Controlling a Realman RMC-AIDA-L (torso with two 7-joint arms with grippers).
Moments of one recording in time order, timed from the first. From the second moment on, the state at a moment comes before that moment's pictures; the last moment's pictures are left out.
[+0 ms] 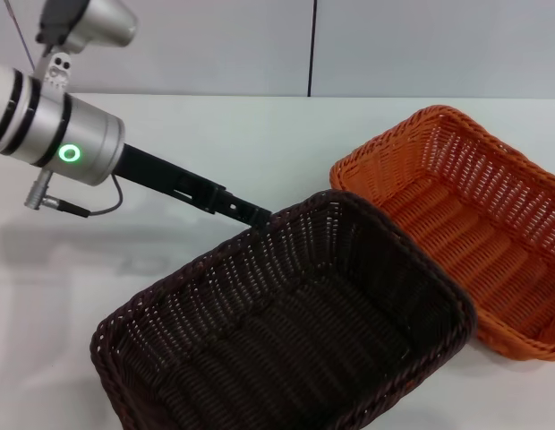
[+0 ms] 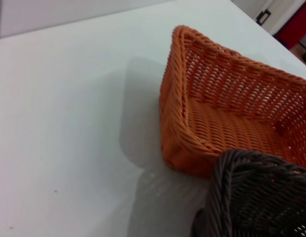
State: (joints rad) left arm -0.82 -2.03 -2.24 -0.89 2.35 -1.53 0.87; right arm 0.67 1.81 -0.49 -0.80 -2.69 -1.70 2.54
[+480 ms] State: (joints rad) left arm -0.81 -2.02 -2.28 -0.90 2.34 -1.50 0.89; right arm 0.65 1.82 -0.48 -0.81 -2.69 -1.64 2.50
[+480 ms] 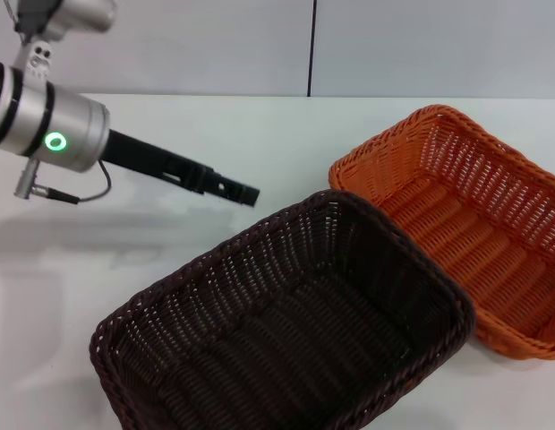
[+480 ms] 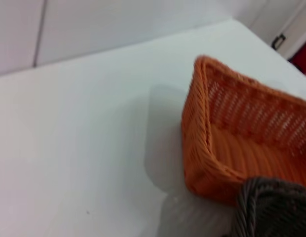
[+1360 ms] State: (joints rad) left arm -0.78 -1.99 -2.40 -0.93 2.16 -1.43 0.96; right arm 0.63 1.81 -0.42 -0.81 -2.65 -1.54 2.50
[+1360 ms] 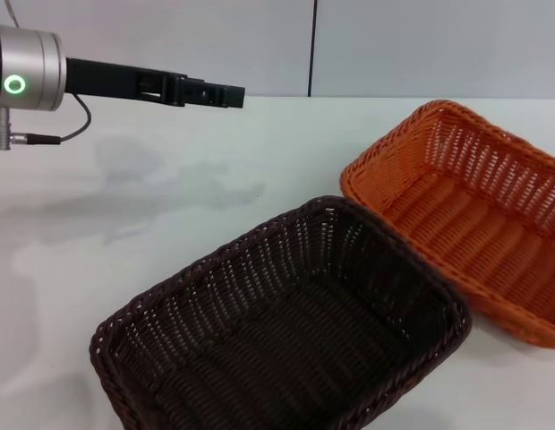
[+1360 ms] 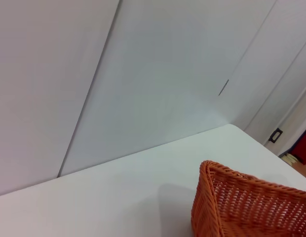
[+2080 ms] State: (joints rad) left arm -0.72 -2.00 -2.44 -0.94 2.00 -1.38 1.05; right arm 0.54 1.78 -0.40 -0.82 -2.25 -1.46 2.35
